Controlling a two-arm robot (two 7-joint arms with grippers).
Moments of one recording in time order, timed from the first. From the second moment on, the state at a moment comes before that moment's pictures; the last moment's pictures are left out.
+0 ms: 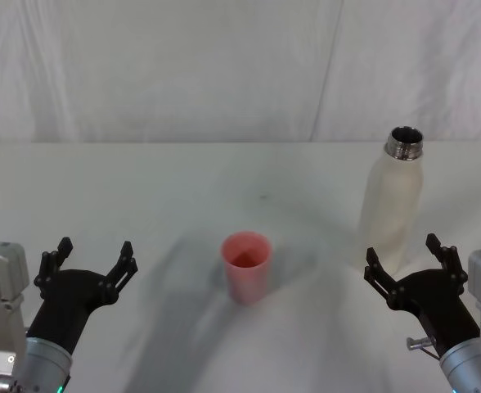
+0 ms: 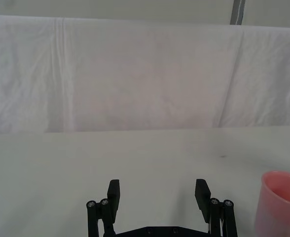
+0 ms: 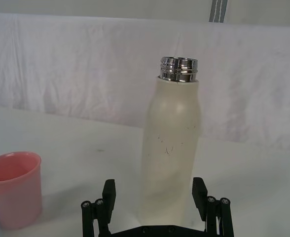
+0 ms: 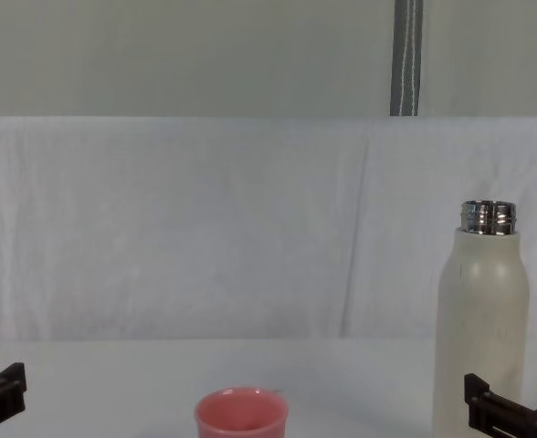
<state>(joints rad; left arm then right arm) 0.27 0.24 0.04 -1.85 -0.25 -0.02 -0.02 -0.17 0.19 -0.26 -1.77 0.07 -0.06 -0.03</state>
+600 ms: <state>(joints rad) 0.27 0.24 0.04 -1.85 -0.25 -0.02 -0.02 -0.17 0.19 -0.26 -1.77 0.07 -0.06 -0.03</state>
